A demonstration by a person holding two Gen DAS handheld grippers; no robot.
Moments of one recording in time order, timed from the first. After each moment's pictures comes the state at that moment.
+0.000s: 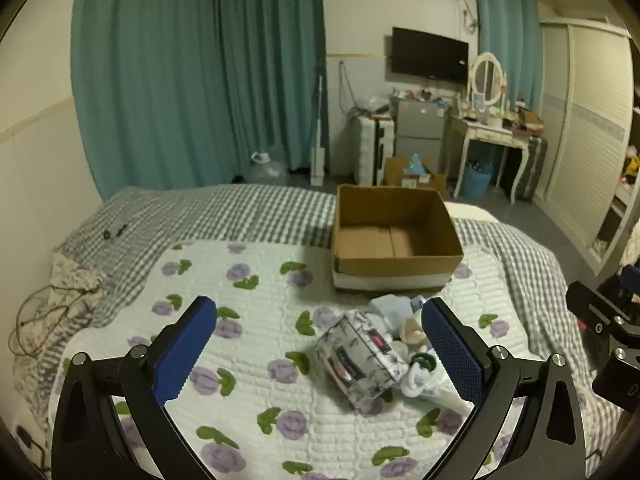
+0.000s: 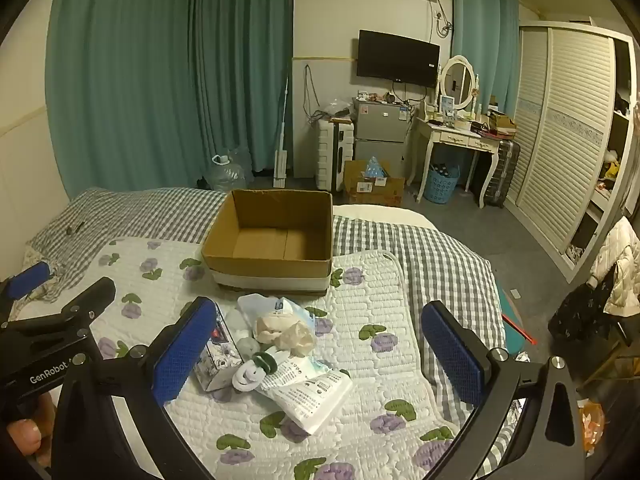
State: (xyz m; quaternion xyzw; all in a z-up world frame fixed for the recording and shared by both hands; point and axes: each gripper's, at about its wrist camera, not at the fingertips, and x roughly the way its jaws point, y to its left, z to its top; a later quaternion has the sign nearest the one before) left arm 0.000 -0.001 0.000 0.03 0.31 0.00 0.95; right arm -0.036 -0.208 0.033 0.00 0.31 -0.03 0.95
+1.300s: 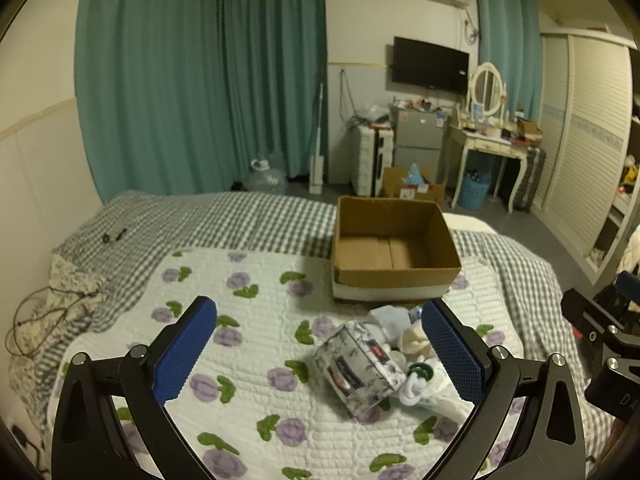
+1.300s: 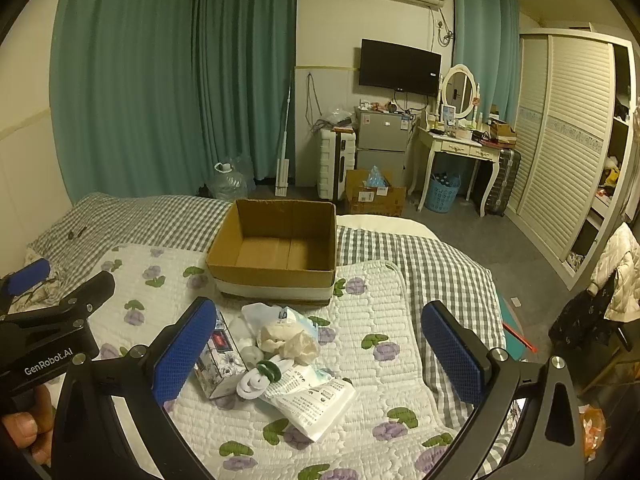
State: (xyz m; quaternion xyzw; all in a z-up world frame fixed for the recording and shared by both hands) left arm -0.001 0.006 0.008 0.01 0.29 -0.01 0.96; right arm -0.038 -0.201 0.046 -0.01 0.29 -0.03 0.96
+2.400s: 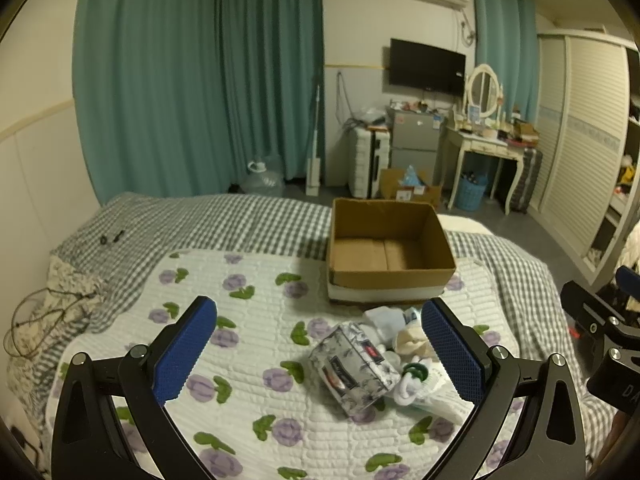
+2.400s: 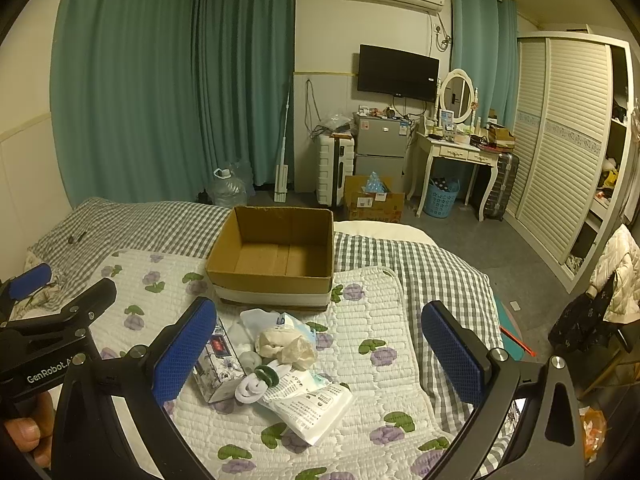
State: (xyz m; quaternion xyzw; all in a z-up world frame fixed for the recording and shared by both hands) left arm -0.003 0.003 0.010 0.00 0.29 -0.01 0.96; right arm -0.038 -0.203 0.049 -0.01 0.28 -0.03 0.96
